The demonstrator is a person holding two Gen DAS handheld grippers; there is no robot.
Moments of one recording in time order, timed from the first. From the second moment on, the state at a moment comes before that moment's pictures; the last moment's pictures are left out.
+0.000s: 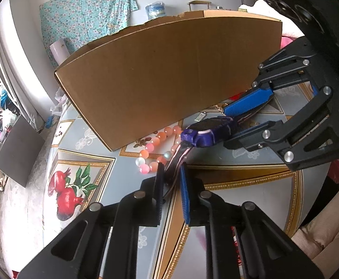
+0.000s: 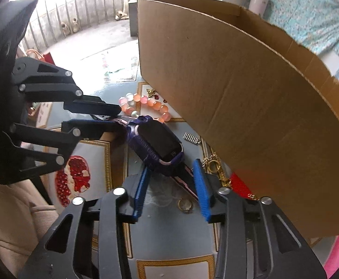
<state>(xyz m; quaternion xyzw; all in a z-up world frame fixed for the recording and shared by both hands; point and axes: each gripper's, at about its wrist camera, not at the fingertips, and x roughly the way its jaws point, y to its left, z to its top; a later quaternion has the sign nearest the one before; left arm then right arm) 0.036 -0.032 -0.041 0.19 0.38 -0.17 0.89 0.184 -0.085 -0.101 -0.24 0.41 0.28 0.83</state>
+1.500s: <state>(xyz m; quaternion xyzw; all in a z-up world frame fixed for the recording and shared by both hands) -0.019 -0.023 0.042 0.22 0.21 -0.18 0.94 0.057 -0.080 -0.033 -0.32 0.19 0.16 0.92</state>
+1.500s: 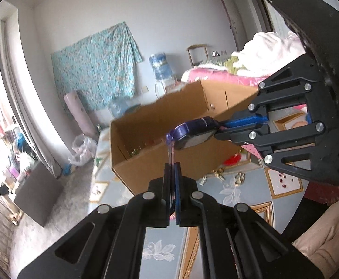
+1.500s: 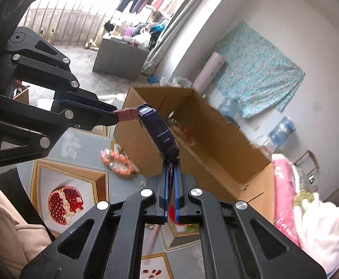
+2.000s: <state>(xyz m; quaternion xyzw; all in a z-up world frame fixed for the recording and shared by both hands) -0.030 -0.036 0.095 0.27 0.12 -0.16 0.94 0.071 -0.101 0.021 -0.33 0.10 0.13 0.93</state>
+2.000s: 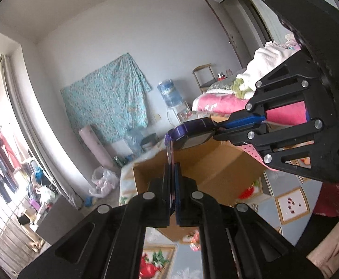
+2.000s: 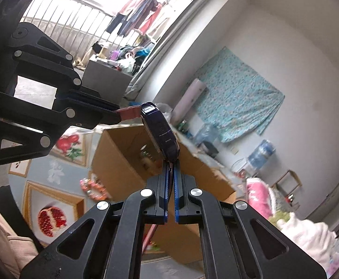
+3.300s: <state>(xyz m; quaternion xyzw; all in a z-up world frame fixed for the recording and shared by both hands) 0.218 -0.138 -0.007 0.56 0.27 -0.26 0.74 0.340 -0.174 -0.031 -0.37 0.36 0.24 0.82</state>
